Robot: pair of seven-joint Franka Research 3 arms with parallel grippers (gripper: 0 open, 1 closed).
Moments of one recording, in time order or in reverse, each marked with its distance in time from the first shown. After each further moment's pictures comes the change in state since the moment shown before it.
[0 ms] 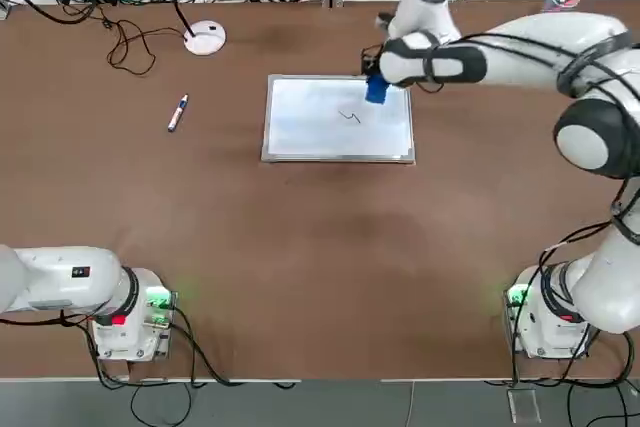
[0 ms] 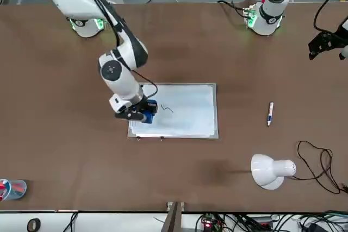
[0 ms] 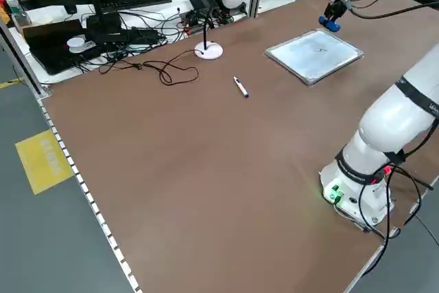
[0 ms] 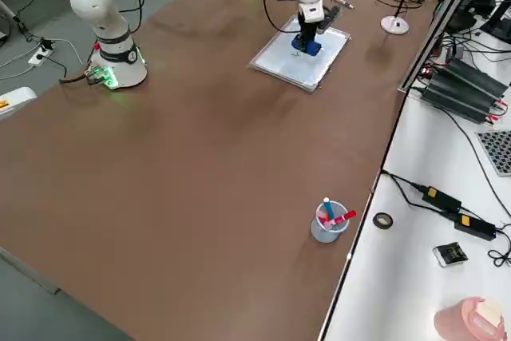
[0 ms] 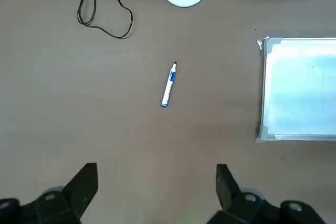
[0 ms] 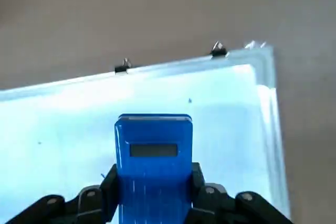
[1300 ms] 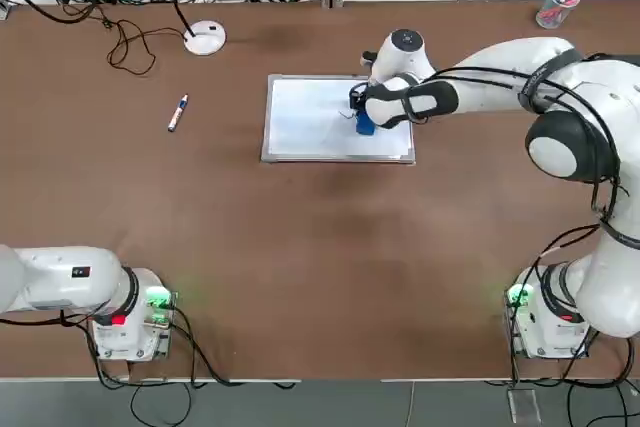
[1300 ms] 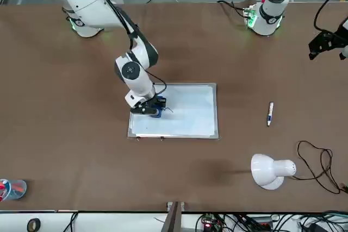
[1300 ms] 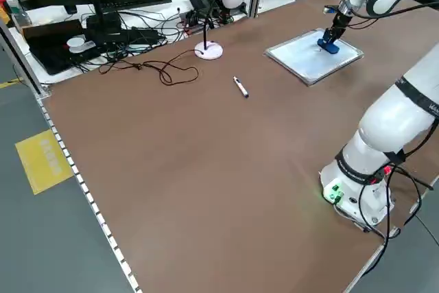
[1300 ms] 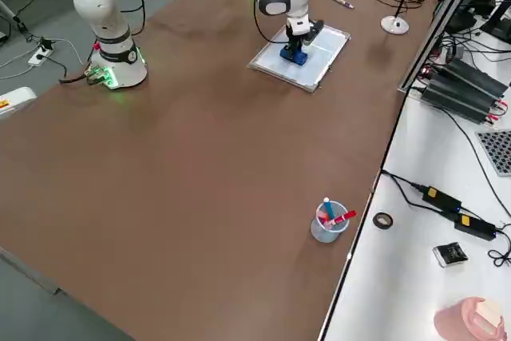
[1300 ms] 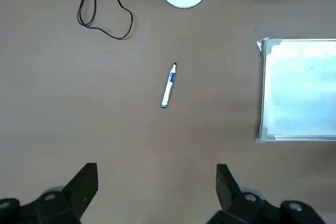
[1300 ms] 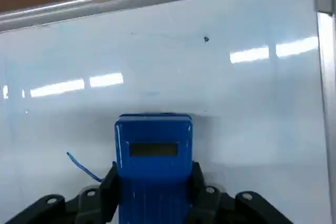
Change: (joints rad) left arm 0.000 0.000 0.000 0.002 0.000 0.002 0.000; right arm 0.090 0.082 -0.015 -0.073 -0.001 0.149 0.034
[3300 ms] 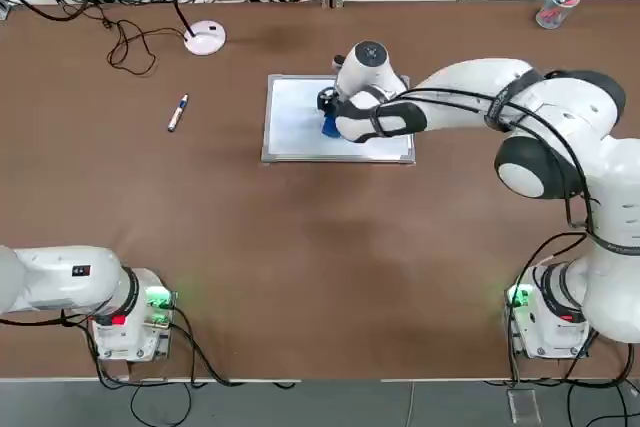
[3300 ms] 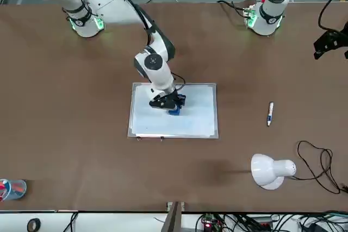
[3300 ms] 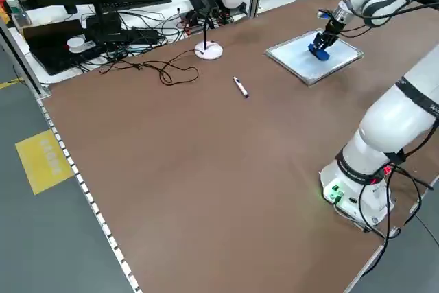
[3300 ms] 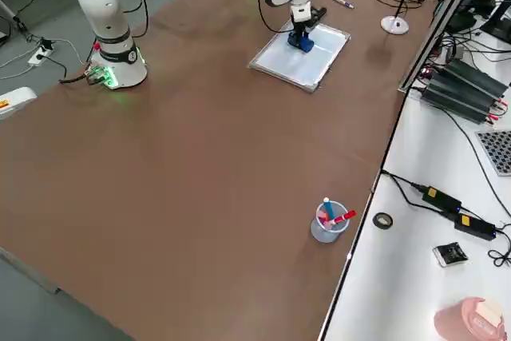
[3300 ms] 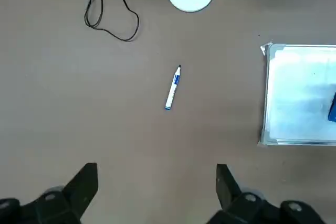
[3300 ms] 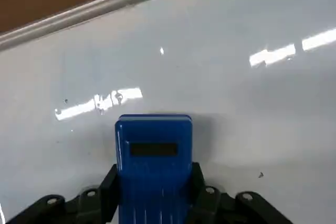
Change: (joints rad) left arm 0.022 -0.007 0.001 0.005 0.000 0.000 0.001; right arm 0.158 0.101 -0.062 0.166 0.000 0.018 0.242
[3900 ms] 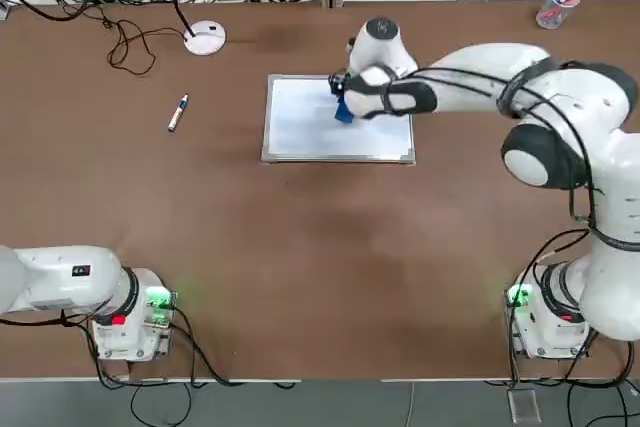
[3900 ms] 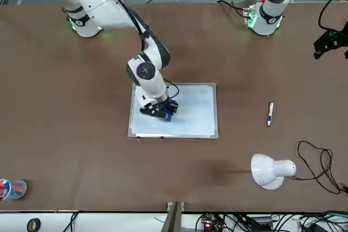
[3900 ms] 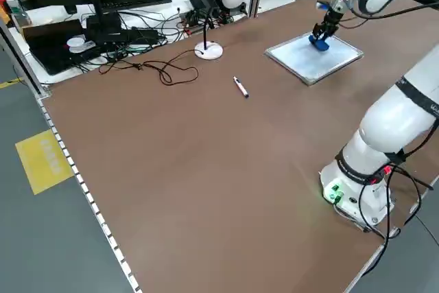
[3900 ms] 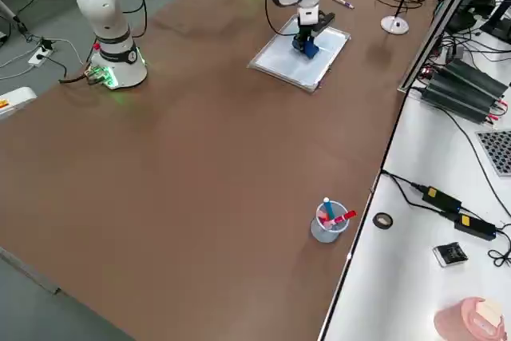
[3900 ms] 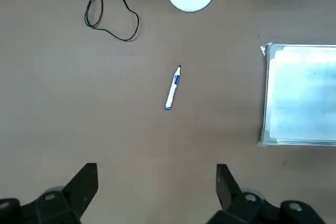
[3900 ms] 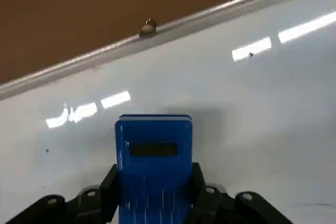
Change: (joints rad) left arm 0.000 0.000 0.000 0.000 0.000 0.000 0.000; right arm -0.083 -0.043 -0.012 0.066 0.000 -0.196 -0.016
